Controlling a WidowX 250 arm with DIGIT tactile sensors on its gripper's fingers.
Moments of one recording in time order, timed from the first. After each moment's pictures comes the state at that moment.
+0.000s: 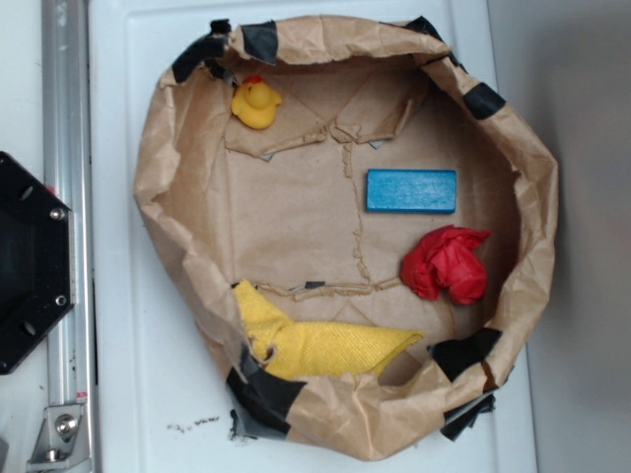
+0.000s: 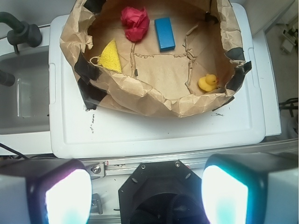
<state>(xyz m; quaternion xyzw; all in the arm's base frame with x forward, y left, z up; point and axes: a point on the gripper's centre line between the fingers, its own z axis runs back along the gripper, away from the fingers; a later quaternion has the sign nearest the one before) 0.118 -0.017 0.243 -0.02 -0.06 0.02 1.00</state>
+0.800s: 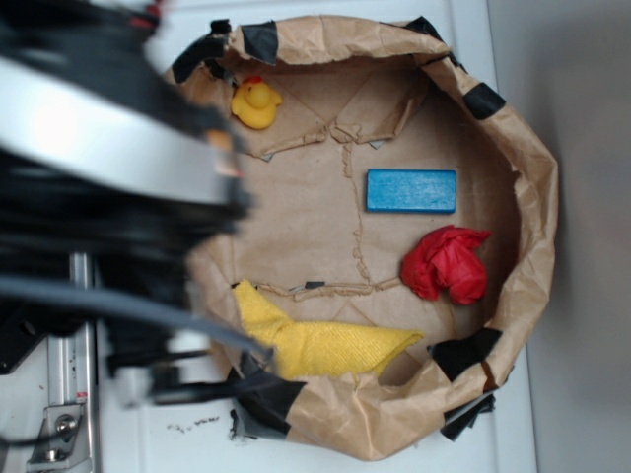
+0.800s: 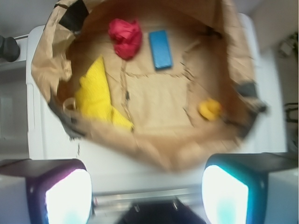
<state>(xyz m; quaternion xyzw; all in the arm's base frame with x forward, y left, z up) 0.208 -0.015 0.186 -0.01 -0.02 0.01 1.00</state>
